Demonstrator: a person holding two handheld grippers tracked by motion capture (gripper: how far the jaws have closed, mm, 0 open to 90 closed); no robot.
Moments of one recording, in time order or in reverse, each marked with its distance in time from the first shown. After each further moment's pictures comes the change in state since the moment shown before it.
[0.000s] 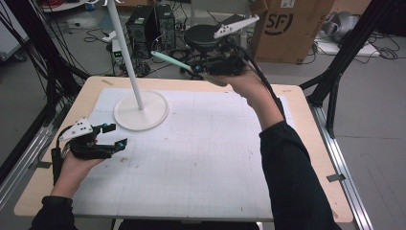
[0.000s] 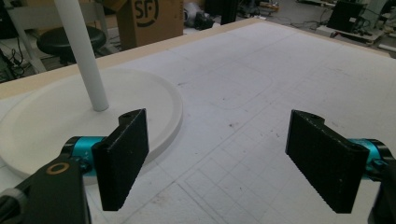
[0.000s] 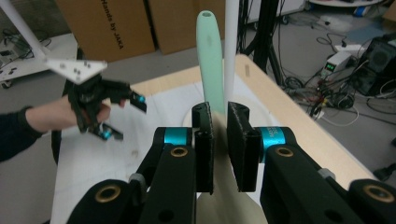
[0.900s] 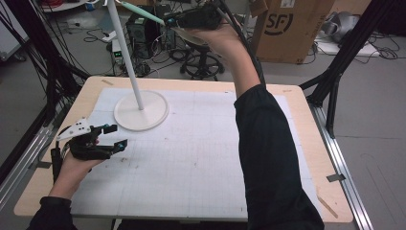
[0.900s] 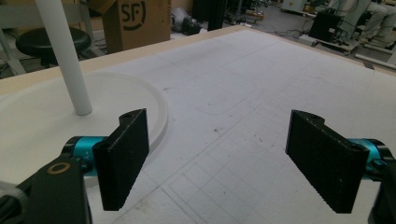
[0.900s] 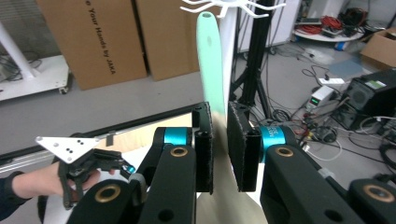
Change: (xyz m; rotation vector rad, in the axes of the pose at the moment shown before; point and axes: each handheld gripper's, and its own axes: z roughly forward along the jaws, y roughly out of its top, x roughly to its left) left arm -0.001 0.000 -0.001 -0.026 -0.057 -0.032; right arm 0.004 0.099 0.015 -0.065 -0.048 -0.029
